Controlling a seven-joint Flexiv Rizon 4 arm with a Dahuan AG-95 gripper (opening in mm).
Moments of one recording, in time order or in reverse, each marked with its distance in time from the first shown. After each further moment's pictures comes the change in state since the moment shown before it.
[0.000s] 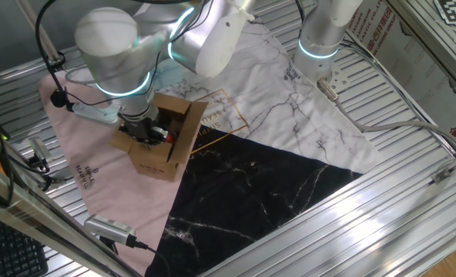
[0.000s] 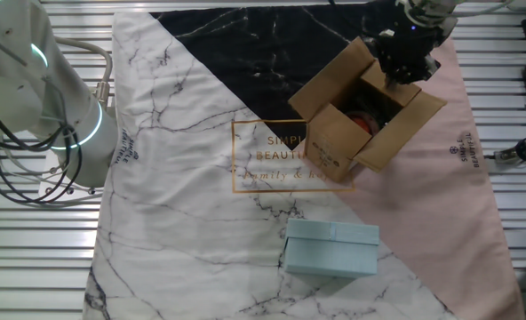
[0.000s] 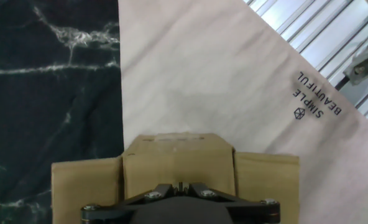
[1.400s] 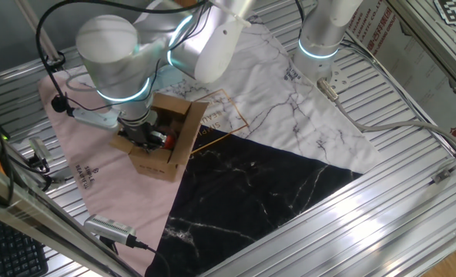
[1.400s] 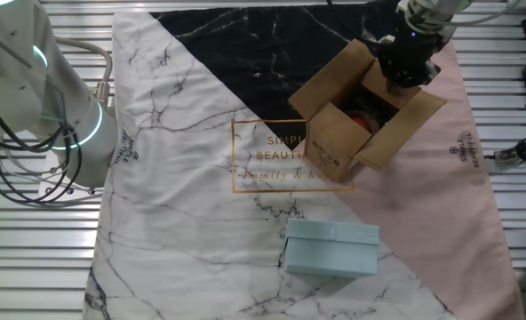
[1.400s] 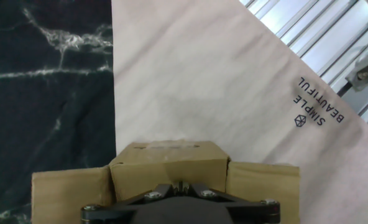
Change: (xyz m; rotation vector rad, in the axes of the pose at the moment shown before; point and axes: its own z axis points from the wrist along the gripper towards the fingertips) arm -0.005 -0.003 0.014 0.005 -0.015 -0.005
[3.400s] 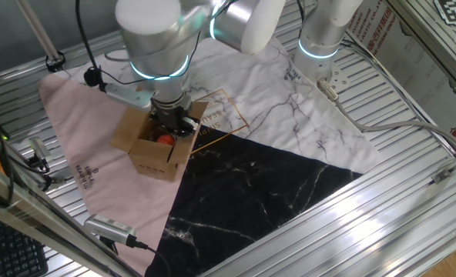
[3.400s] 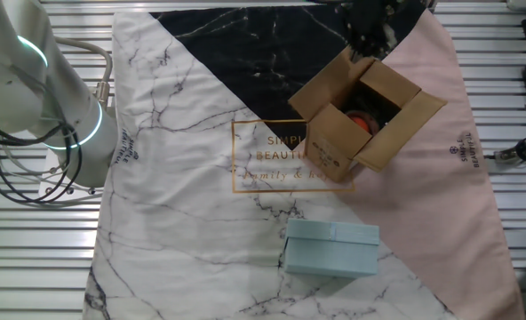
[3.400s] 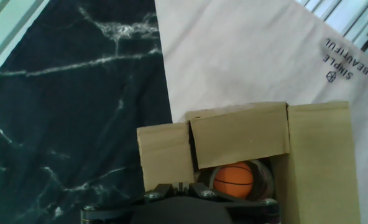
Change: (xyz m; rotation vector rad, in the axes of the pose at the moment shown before) arm 0.035 0.078 -0.054 -0.028 0.018 0.121
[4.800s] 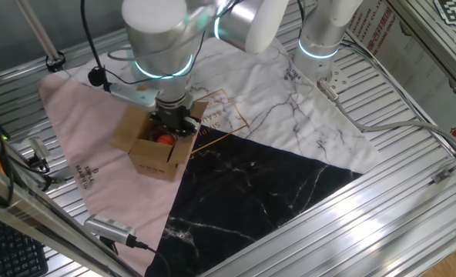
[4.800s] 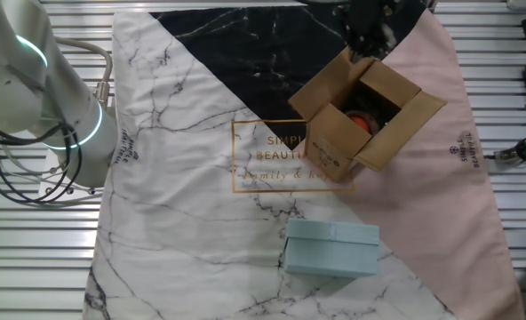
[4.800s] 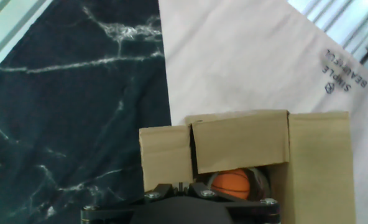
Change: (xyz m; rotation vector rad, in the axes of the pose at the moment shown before) arm -0.001 -0.001 0.000 0.015 -0.049 -0.082
